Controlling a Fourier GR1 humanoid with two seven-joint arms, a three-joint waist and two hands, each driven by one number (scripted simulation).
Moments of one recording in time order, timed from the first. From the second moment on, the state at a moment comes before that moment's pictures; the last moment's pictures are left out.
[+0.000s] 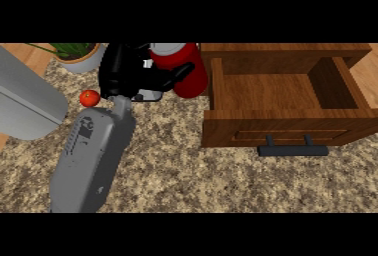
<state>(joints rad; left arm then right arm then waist) -0.72 0.01 -0.03 -1.36 0.22 0.34 0.21 0.44 -0.01 -0.70 -2.30 -0.55 0.47 0.27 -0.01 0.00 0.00</state>
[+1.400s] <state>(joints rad) -1.30 0.00 -0.25 -0.75 0.53 0.62 0.04 0.42 -0.02 -0.67 -2.30 -0.54 0.45 0.27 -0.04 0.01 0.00</state>
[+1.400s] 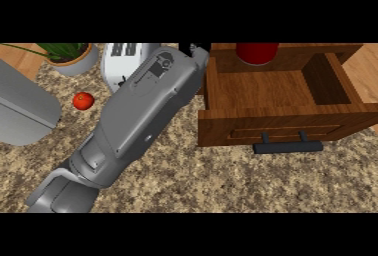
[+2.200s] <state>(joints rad) -1.39 0.00 -0.45 -0.55 0.78 0.68 -0.06 0.36 -0.02 -0.64 -2.29 -0.51 0.44 0.28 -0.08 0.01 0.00</state>
